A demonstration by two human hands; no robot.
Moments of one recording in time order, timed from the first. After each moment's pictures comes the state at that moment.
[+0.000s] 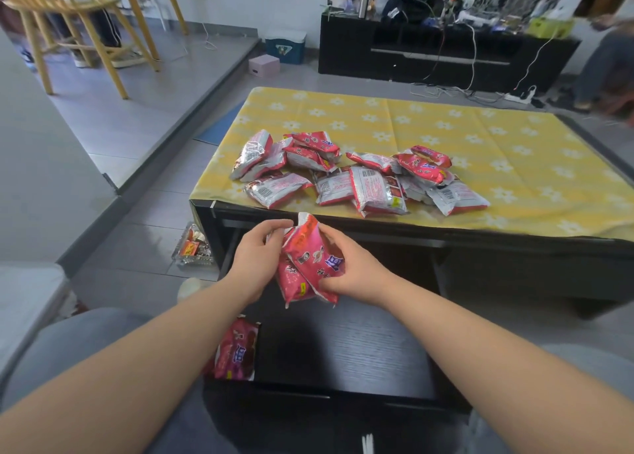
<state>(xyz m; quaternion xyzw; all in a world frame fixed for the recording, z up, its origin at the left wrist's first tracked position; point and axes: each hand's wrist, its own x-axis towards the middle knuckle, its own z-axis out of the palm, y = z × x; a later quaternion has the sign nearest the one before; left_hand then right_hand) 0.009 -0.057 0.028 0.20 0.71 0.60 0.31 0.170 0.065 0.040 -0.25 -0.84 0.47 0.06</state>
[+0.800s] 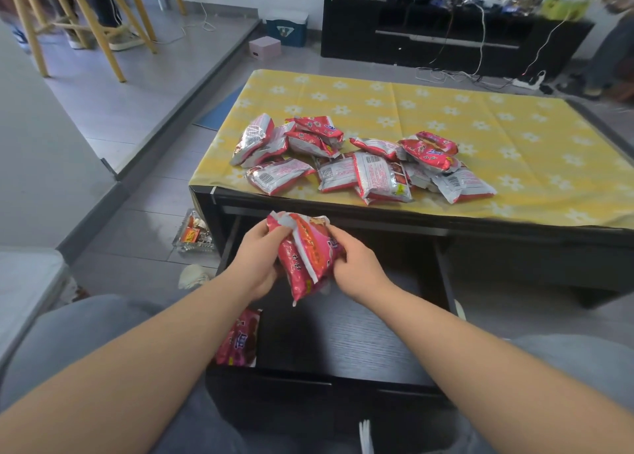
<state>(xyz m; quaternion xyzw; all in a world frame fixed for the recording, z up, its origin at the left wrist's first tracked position) 0.012 -0.058 0.009 0.10 0.59 0.68 0.43 0.165 0.049 0.009 -0.34 -0.82 0.45 0.11</state>
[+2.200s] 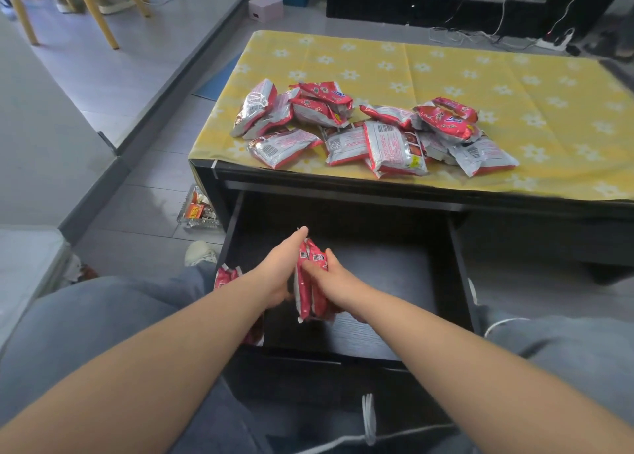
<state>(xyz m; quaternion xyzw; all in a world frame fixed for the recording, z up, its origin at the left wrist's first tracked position) 0.047 -0.067 -0.012 -0.03 0.67 0.49 0.56 0.152 0.011 -0.055 -0.42 -0.69 0.59 -0.08</state>
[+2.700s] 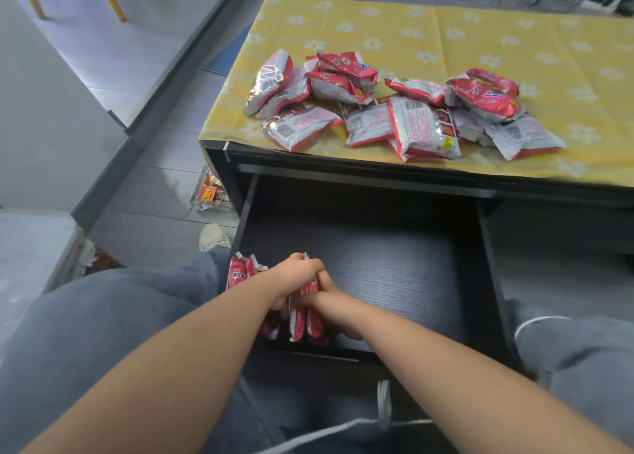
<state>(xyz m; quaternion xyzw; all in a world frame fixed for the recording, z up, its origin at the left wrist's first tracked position) 0.027 -0.077 -0.067 0.07 0.78 0.29 0.56 0.138 -0.025 -0.114 -0.39 -0.59 0.68 -0.15</state>
